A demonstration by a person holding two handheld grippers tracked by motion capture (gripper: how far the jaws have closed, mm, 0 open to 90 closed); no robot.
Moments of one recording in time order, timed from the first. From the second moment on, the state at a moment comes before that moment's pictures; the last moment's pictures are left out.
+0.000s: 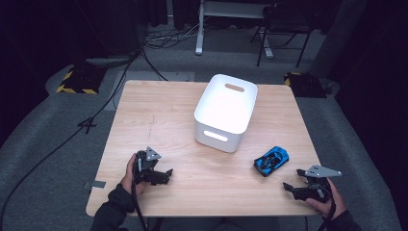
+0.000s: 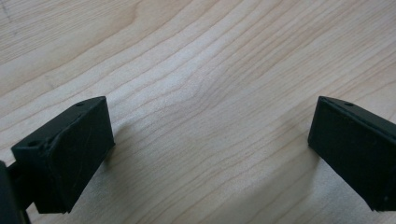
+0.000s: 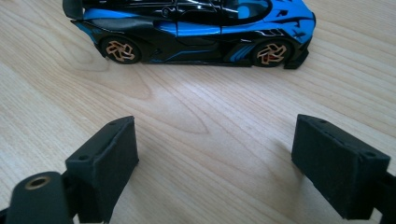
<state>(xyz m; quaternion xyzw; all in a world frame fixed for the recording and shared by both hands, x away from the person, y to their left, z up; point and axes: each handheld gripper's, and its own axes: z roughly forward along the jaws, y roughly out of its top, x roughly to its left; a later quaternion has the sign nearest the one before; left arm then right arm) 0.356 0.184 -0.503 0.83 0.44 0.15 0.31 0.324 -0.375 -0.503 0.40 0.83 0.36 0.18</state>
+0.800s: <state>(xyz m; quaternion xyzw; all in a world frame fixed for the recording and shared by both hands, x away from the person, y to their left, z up) 0.355 0.176 -0.503 0.85 0.39 0.14 0.32 0.371 -0.381 -0.498 0.42 0.81 0.36 0.19</state>
